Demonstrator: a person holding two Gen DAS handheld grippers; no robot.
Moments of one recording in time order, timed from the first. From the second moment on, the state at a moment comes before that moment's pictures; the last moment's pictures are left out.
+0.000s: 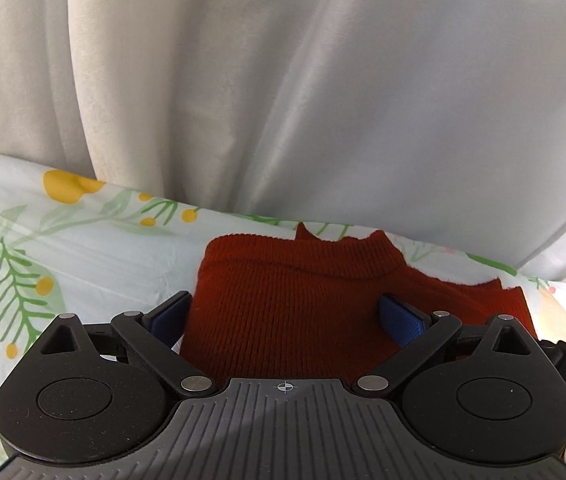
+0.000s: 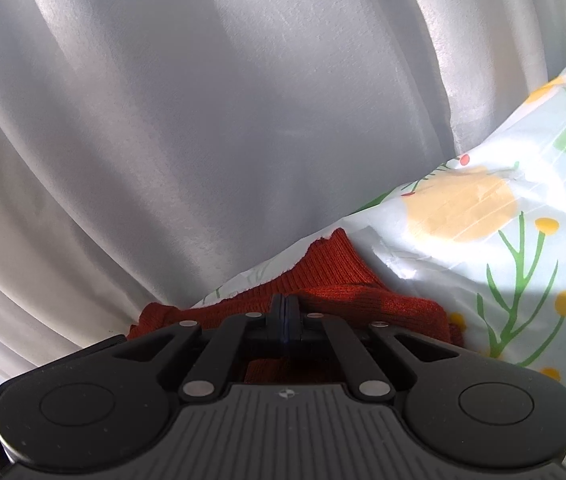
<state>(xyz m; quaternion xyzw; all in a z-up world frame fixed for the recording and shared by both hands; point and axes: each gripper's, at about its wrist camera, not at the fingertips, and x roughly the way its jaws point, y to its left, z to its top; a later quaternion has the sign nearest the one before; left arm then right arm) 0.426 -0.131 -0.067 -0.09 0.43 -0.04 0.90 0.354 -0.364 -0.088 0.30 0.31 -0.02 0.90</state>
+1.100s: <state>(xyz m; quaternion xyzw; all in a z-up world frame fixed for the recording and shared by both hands) 0.376 -0.023 -0.051 -0.26 0.48 -0.24 0.80 0.259 -0.480 -0.081 0.43 0.38 0.10 0.82</state>
